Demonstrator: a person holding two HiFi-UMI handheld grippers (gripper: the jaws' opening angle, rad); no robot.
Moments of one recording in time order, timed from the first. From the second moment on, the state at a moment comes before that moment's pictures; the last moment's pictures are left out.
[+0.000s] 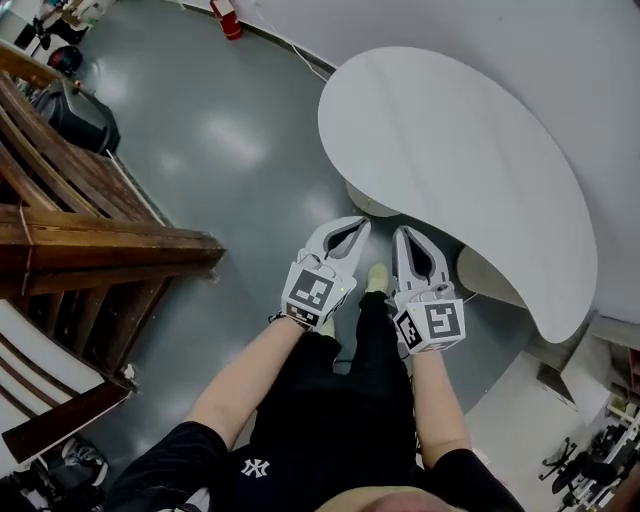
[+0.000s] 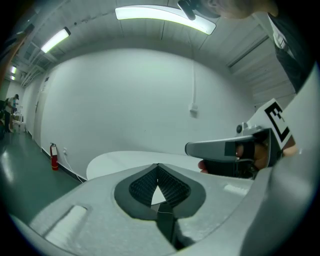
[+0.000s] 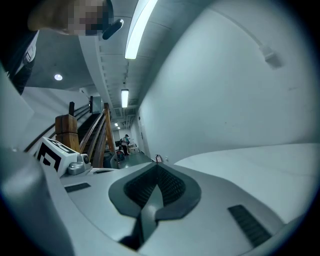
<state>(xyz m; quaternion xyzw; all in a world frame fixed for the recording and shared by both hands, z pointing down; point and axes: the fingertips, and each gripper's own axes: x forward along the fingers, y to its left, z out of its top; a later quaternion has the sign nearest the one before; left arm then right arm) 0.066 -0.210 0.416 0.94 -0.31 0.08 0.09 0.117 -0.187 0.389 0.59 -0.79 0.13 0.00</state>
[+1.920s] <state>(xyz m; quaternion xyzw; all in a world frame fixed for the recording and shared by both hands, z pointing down) 0.038 -0.152 0.215 0.94 -0.32 0.00 0.06 0.089 -0.136 0.215 0.58 -0.81 0.05 -0.03</state>
